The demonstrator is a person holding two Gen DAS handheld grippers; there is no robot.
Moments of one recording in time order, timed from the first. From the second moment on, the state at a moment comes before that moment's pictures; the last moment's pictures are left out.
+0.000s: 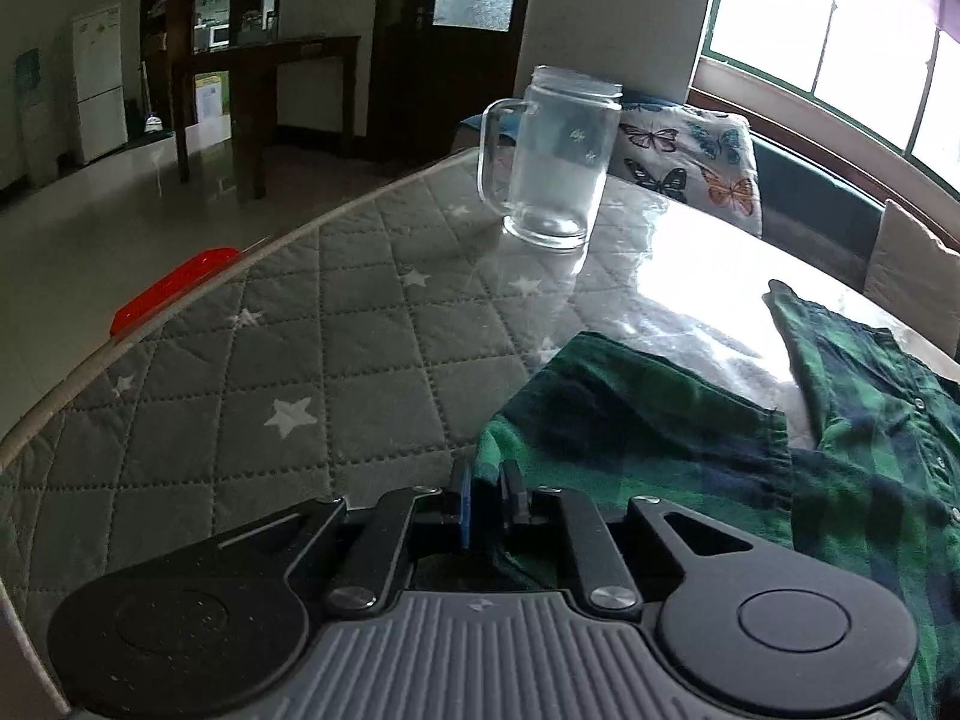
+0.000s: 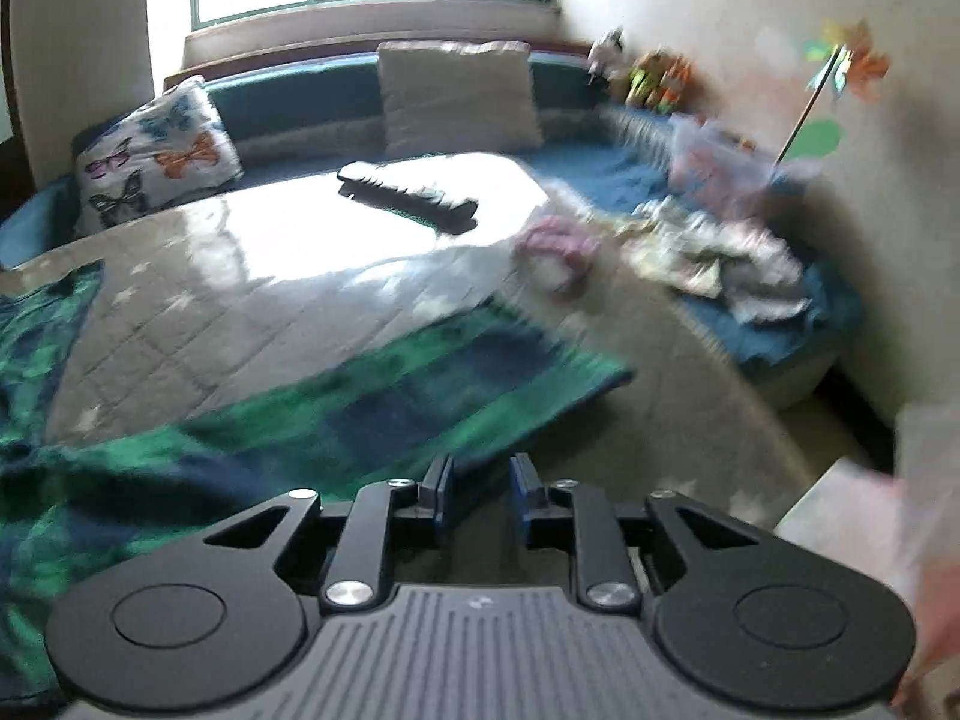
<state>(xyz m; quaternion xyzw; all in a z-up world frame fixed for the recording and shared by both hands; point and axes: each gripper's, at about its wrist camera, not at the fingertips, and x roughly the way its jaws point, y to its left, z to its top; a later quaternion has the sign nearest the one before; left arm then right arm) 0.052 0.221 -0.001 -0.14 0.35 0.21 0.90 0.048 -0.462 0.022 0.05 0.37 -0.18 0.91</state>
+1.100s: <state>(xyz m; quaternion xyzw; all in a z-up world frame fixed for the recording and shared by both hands) 0.054 0.132 -0.010 0.02 0.35 0.02 0.94 0.070 -0.430 -0.009 0.06 0.36 -0.12 0.92</state>
